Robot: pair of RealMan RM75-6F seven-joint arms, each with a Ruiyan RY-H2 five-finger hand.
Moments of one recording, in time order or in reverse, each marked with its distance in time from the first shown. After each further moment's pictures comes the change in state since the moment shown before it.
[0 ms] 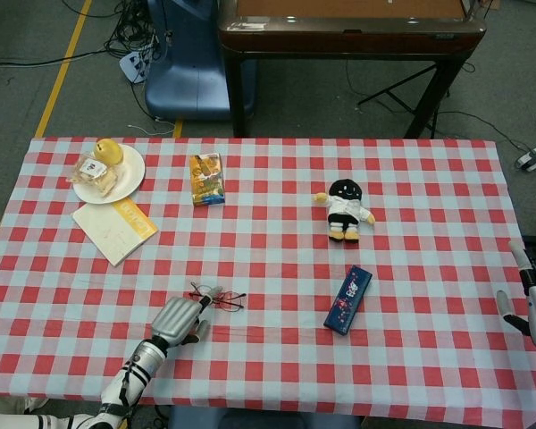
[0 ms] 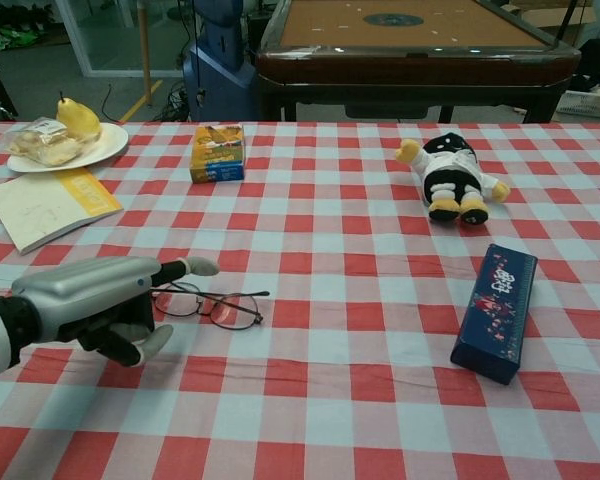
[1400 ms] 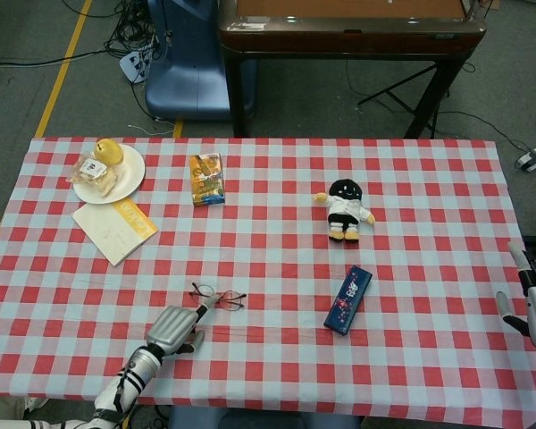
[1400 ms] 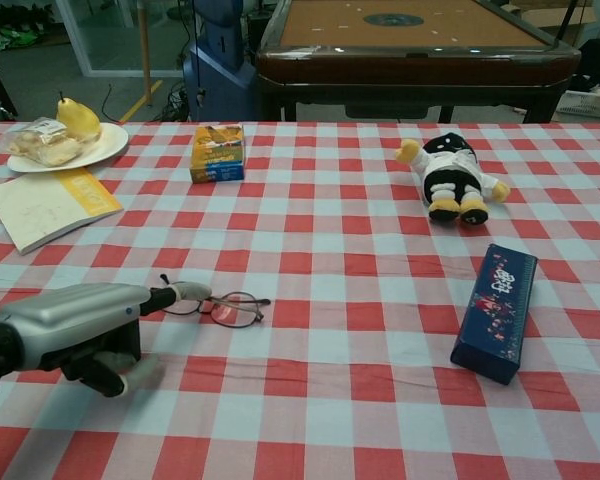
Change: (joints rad) left arm 0.018 0.008 0.036 0.014 -0.007 -0.057 -0.009; right arm 0.000 0.000 -0.002 0.003 0.004 -0.007 -0.003
